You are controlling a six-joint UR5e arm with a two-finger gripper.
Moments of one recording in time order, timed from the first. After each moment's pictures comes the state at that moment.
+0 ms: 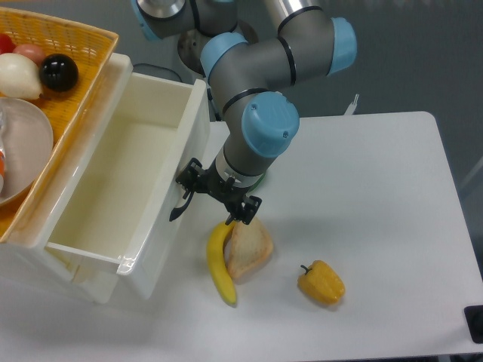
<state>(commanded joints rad) 2.43 -1.90 -1.49 -1.47 1.22 0.85</state>
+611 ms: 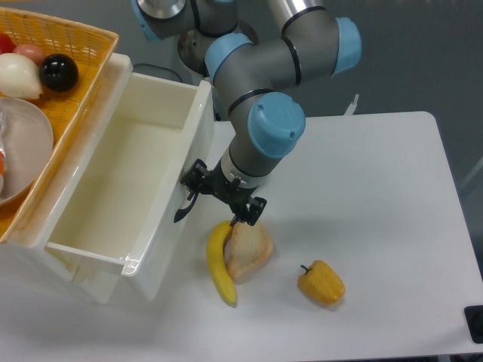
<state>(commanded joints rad) 2.45 -1.90 -1.48 -1.47 1.22 0.87</state>
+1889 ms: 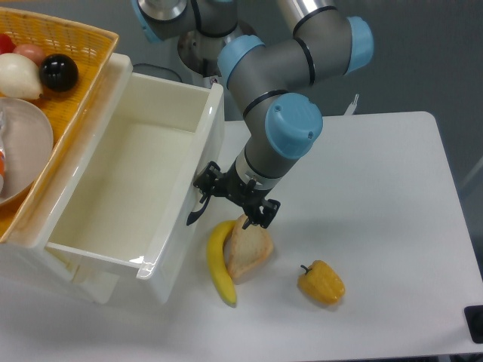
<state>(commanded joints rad) 2.47 -1.91 -1.46 -1.47 1.24 0.89</state>
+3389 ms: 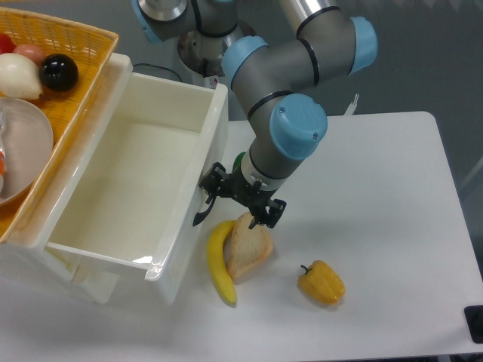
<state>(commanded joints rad) 2.48 -1.92 -1.45 -1.48 1.23 0.88</state>
